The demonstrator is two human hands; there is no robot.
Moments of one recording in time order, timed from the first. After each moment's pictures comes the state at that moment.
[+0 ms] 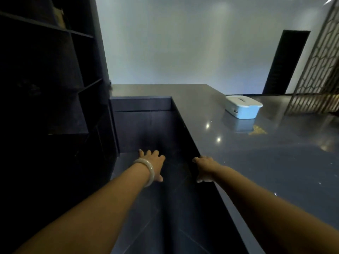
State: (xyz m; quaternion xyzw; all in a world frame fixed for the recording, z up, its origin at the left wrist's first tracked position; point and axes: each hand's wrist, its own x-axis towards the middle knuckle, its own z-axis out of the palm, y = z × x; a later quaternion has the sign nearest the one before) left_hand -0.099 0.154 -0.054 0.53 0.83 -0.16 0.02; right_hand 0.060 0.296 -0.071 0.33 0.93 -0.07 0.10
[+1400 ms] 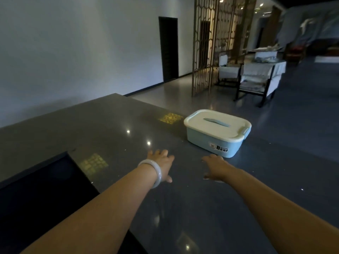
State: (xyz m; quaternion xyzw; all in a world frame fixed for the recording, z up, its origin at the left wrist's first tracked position) left_hand -0.429 1.003 -0.070 0.82 0.54 -0.17 -0.04; right_hand -0.209 0.988 -0.094 0.66 0.74 -0.14 0.03
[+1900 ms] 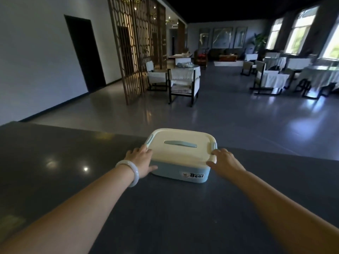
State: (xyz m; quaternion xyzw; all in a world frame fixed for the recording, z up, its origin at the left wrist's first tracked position) left_hand -0.368 1.241 -0.060 0.91 0.40 -0.04 -0.06; right_hand -0.119 1.082 -0.073 0.86 0.47 -0.10 -0.16
